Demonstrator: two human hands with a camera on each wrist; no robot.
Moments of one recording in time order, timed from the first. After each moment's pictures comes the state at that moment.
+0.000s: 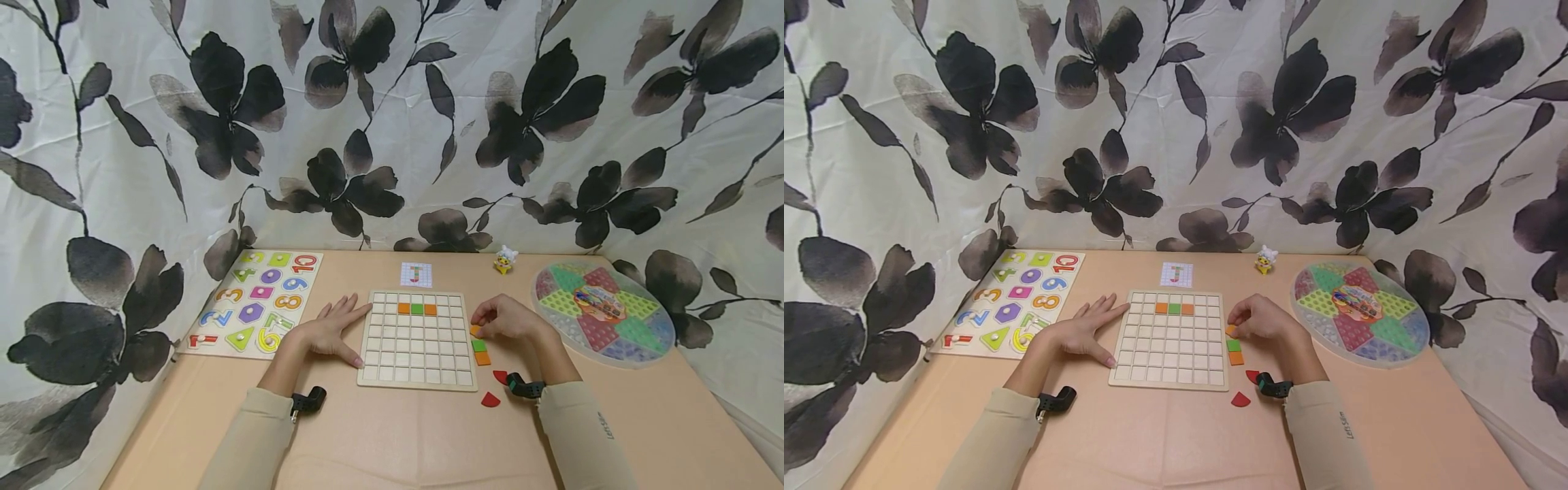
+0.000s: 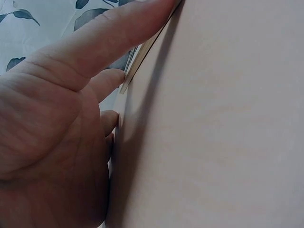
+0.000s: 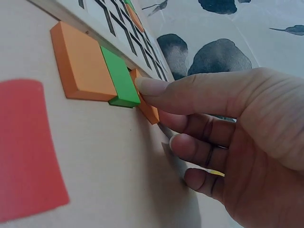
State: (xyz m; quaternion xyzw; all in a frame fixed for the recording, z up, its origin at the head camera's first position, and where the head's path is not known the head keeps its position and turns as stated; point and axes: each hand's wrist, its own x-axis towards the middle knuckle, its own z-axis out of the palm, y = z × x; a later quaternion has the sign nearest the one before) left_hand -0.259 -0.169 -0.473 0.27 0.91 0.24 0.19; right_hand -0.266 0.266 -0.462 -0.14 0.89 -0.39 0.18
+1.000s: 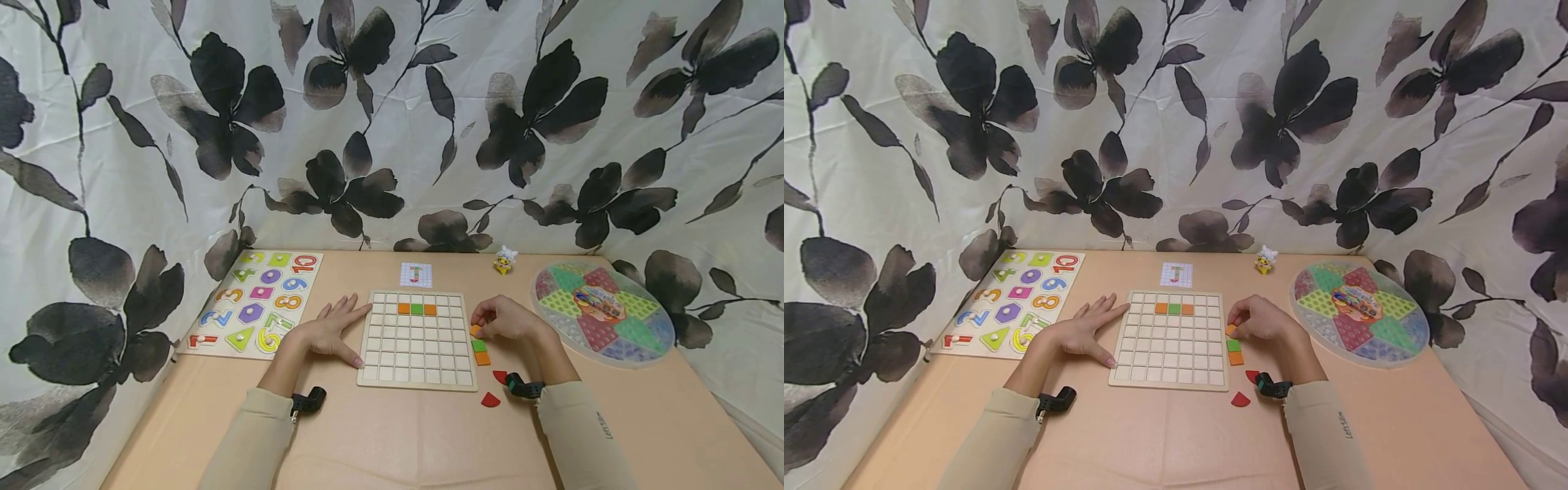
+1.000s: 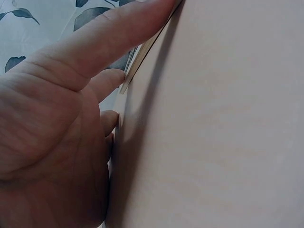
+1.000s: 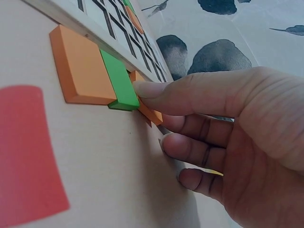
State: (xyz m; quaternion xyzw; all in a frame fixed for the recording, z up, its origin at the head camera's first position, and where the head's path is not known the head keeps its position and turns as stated) left_hand -0.259 -0.170 -0.472 0.27 0.91 0.24 0.19; right_hand -0.268 0.265 -0.462 -0.15 0.89 -0.39 0.19
